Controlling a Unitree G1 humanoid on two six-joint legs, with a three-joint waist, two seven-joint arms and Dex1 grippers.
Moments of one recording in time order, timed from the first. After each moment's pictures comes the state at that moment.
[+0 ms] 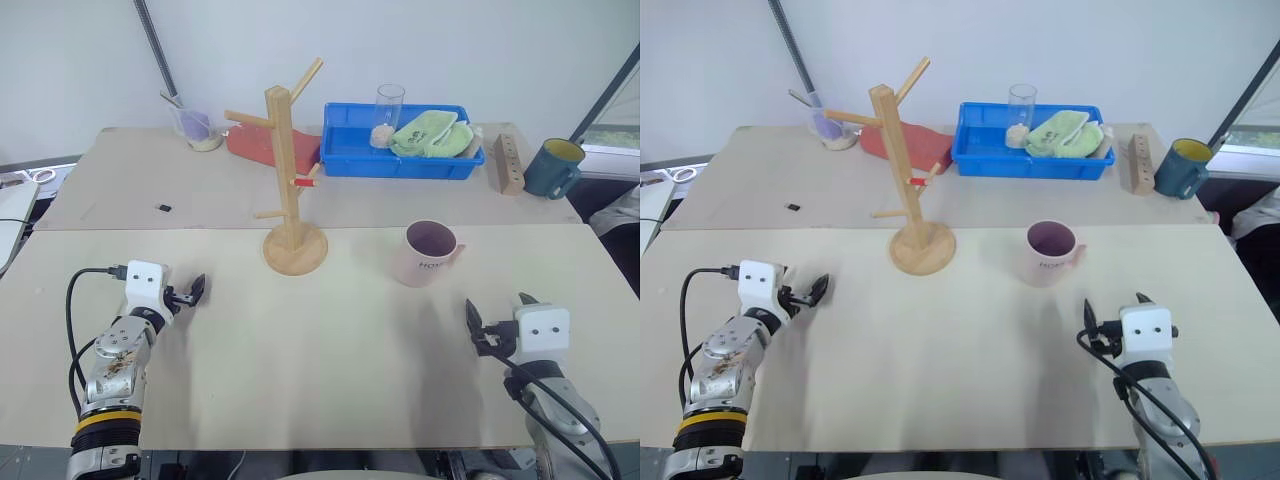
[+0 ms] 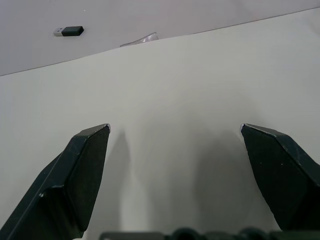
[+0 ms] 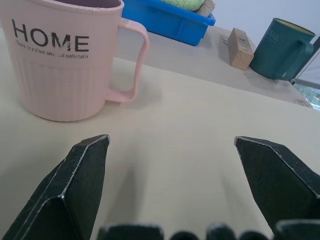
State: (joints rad) left arm -0.14 0.47 0.26 0.23 -0.18 0.15 -0.38; right arm 0.34 -0.27 -0.25 -0.50 0.02 0.22 0.20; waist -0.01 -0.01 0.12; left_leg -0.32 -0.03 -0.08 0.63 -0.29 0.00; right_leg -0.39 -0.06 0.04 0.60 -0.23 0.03
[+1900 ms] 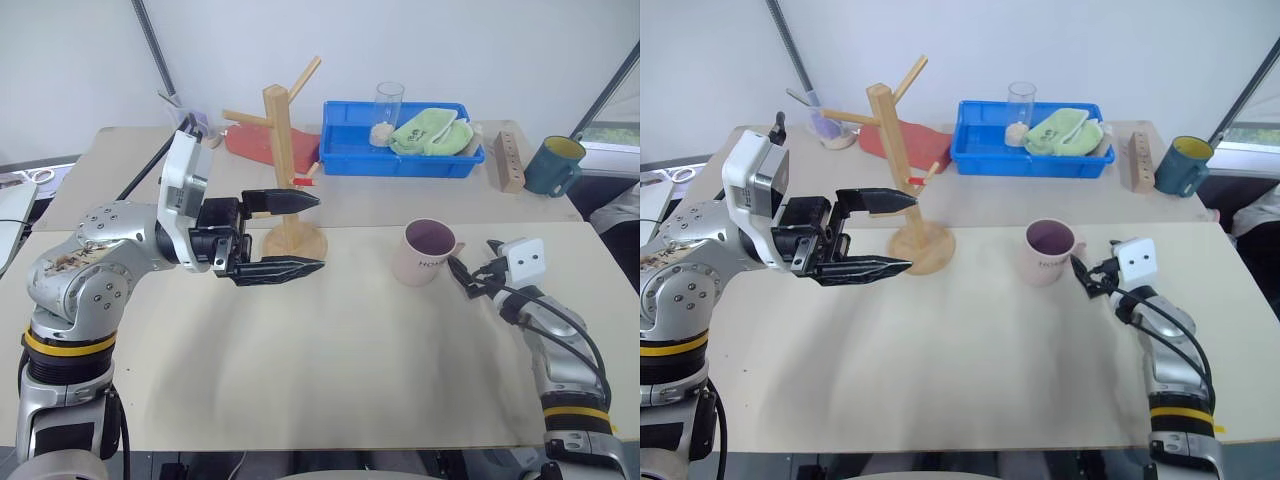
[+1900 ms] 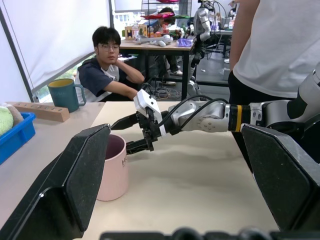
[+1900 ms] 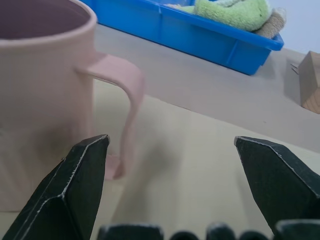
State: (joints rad) left arm -0.57 0.73 0.10 -0.36 -0.90 0.68 -1.11; right arm -0.23 -0.50 -0.21 0.26 0.15 -0.01 0.48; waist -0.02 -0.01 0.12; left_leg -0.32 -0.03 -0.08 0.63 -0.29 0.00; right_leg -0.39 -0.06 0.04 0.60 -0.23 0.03
